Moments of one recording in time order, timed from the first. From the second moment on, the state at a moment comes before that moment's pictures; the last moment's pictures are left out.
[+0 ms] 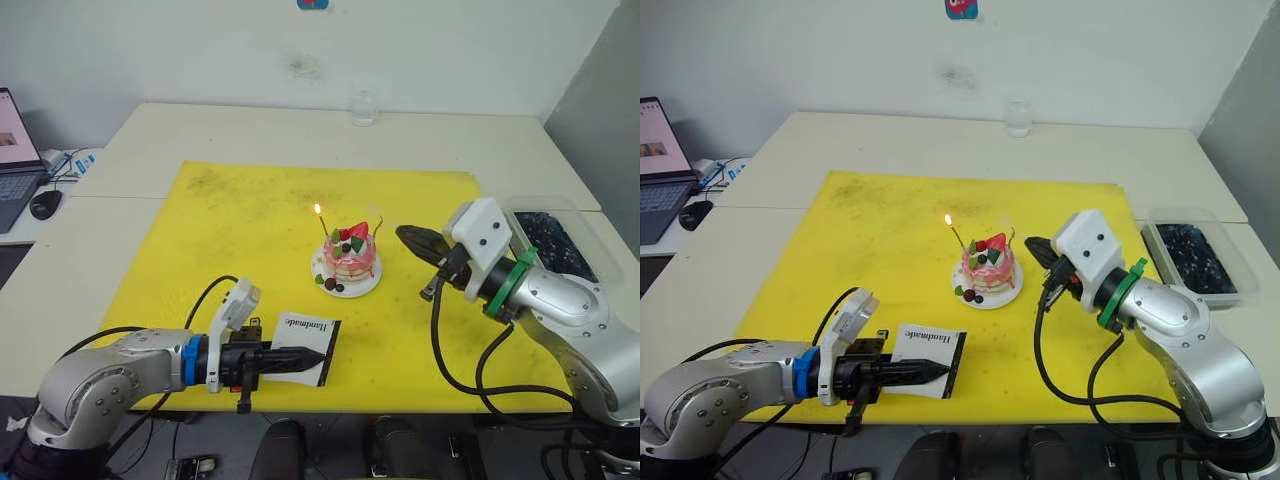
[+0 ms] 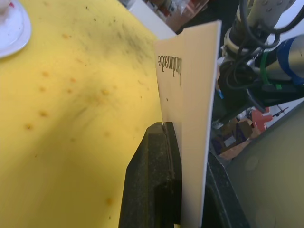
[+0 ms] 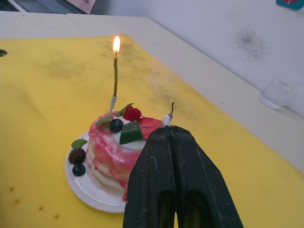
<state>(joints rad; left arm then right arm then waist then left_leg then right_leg) -0.06 0.78 0.11 -0.53 -1.07 1.05 -0.90 -0.34 -0.61 0.04 -0.79 0.40 0.83 0.44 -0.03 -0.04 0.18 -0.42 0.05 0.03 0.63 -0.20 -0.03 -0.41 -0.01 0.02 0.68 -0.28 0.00</state>
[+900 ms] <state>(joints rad) -0.16 0.74 0.07 -0.46 -1.09 1.06 -0.86 -0.45 -0.61 0.16 -0.65 0.25 0.74 0.48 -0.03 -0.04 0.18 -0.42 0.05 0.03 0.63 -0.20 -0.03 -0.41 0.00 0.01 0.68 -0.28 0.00</state>
